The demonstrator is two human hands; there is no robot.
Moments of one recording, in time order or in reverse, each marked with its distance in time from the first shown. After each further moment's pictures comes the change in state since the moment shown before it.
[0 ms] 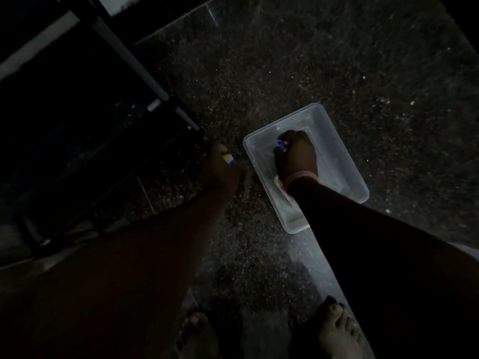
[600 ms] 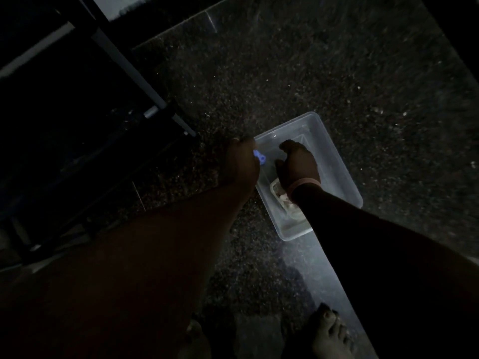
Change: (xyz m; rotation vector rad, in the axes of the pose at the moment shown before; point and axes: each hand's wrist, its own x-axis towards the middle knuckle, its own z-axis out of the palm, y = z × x) left_hand 0.004 0.058 0.012 0.252 0.001 0.360; right_hand 0.009 0.012 -0.005 -0.114 -0.169 0.034
